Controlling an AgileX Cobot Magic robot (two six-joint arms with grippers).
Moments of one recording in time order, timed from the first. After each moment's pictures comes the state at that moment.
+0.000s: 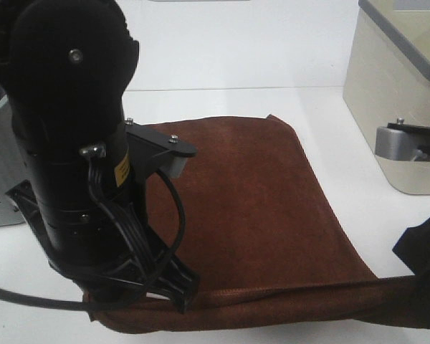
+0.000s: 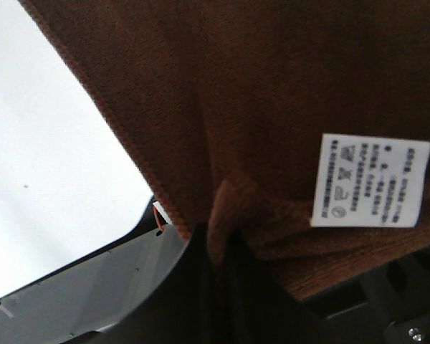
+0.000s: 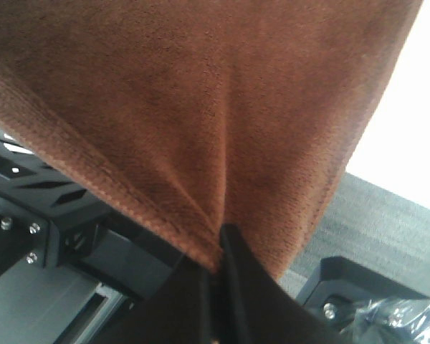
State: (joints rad) left arm -0.95 1.67 -1.16 -0.01 1.19 -0.47; right arm 0.39 1.23 -0.74 0.30 1.21 -0.09
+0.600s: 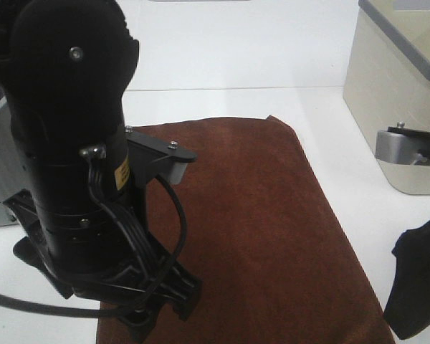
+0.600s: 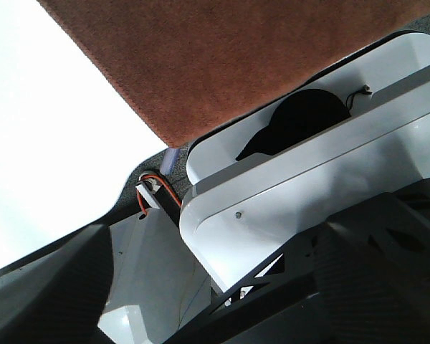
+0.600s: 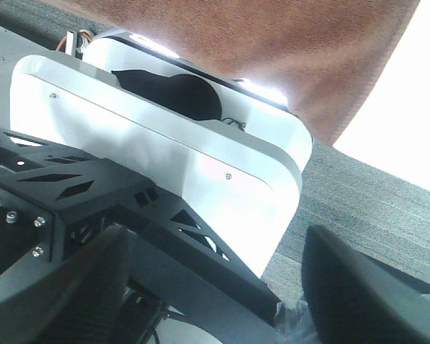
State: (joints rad) left arm -0.95 1.67 -1.16 -0.05 1.21 -0.47; right arm 0.39 1.23 -0.73 0.31 1.21 -0.09
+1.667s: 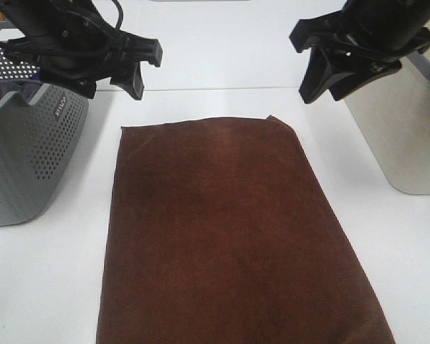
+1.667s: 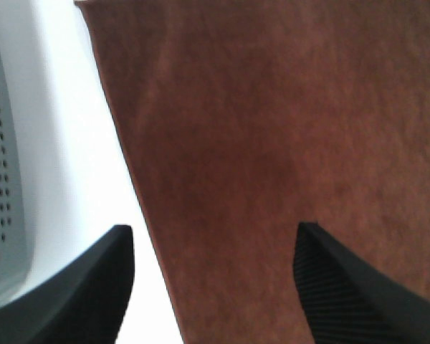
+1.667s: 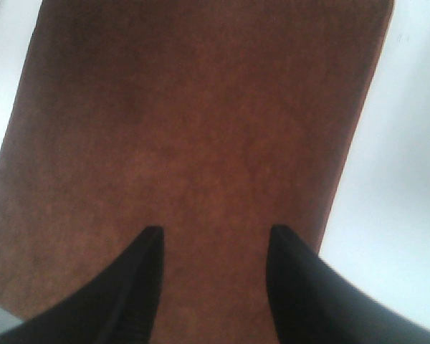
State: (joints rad) left arm -0.50 1.74 -1.39 0.11 0.74 -0.44; right arm 0.39 1.64 -1.38 0.18 0.99 -0.09
